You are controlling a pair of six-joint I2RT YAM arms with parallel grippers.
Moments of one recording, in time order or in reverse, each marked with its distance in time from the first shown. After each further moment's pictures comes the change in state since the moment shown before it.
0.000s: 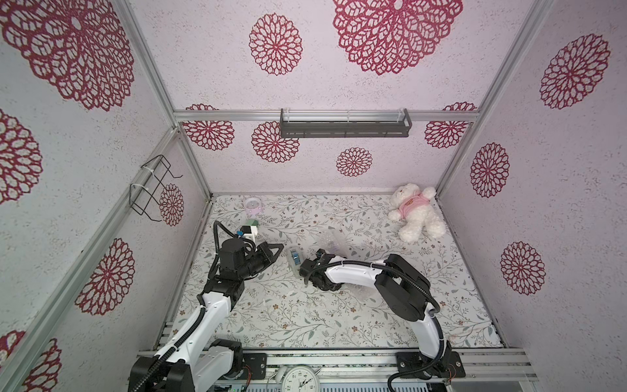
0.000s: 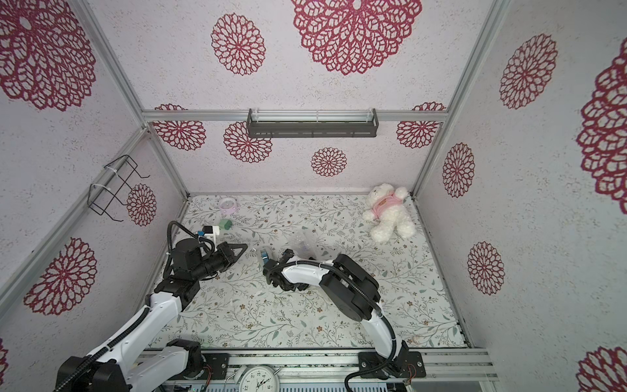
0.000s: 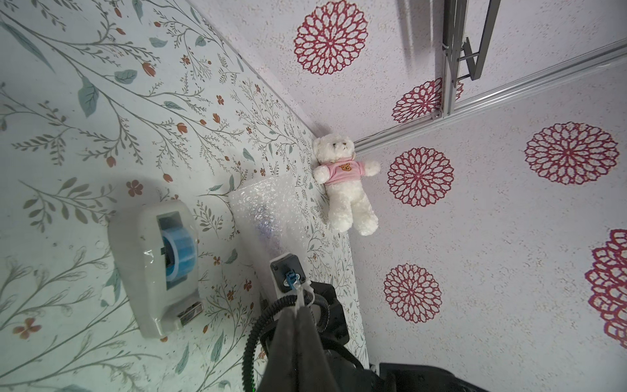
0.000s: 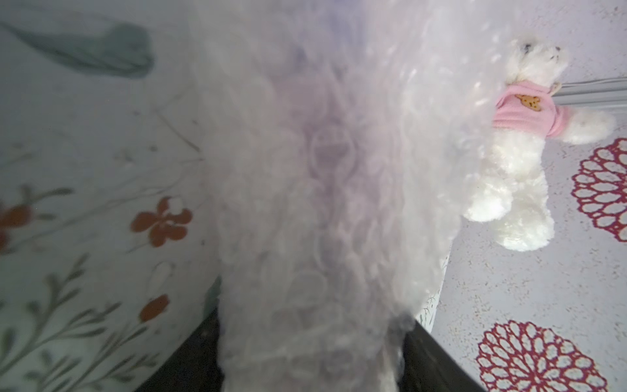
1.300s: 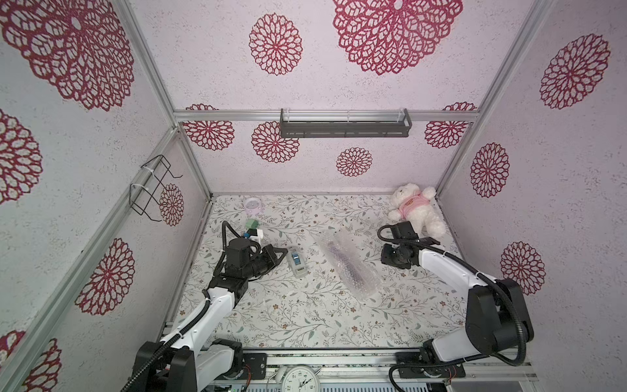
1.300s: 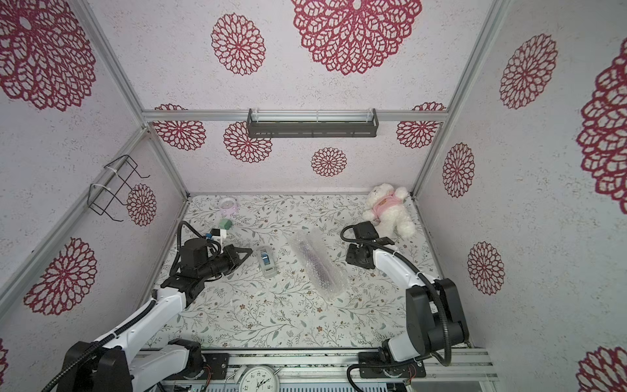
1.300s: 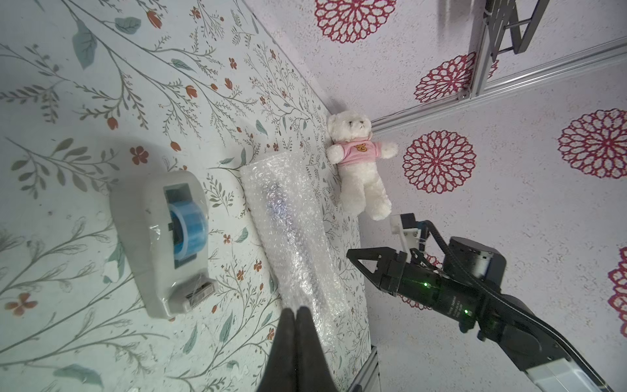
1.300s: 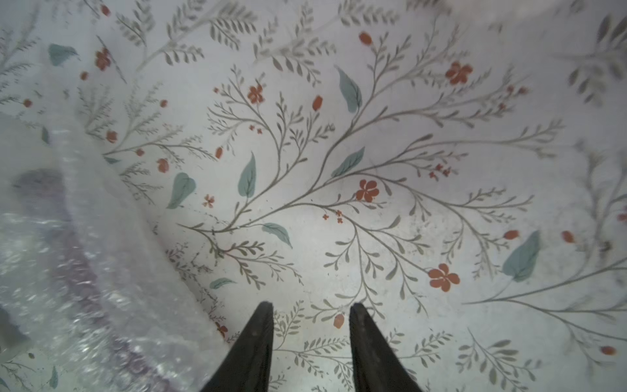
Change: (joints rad) left arm -0.045 0.083 0.002 -0.014 0.011 0.003; right arm -0.767 -0.605 -0.553 0.477 -0.840 0.077
